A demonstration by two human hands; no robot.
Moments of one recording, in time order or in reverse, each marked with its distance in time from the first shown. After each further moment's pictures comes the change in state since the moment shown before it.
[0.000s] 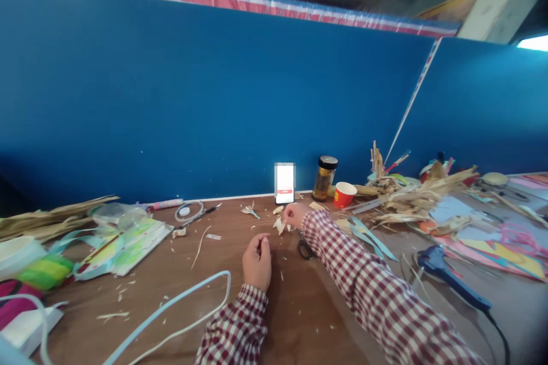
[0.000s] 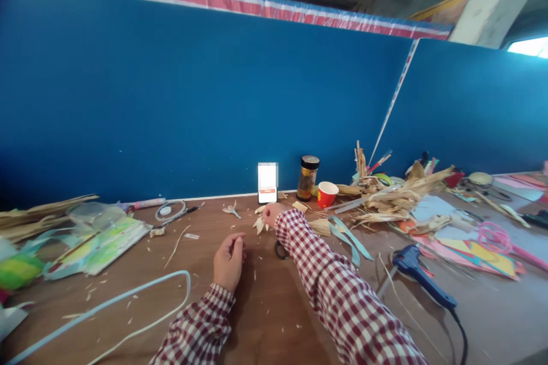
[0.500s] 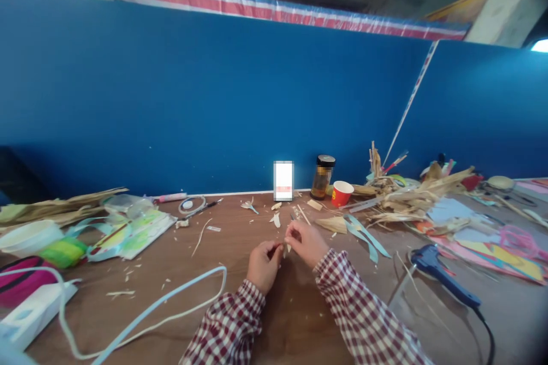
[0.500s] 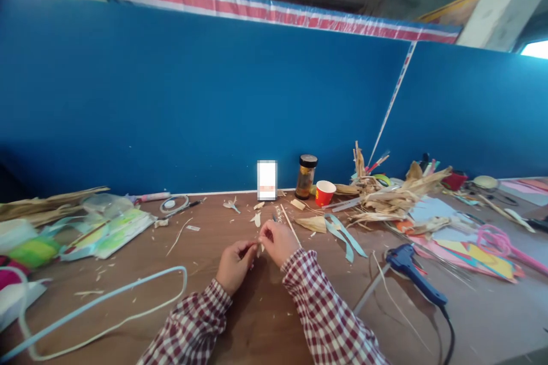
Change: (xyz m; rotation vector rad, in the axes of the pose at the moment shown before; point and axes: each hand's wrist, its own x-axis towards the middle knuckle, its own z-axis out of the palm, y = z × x) left_hand -0.027 0.016 0.005 0.083 -0.361 0.102; right_hand -0.088 0.000 0.025 0.199 0.249 -0.224
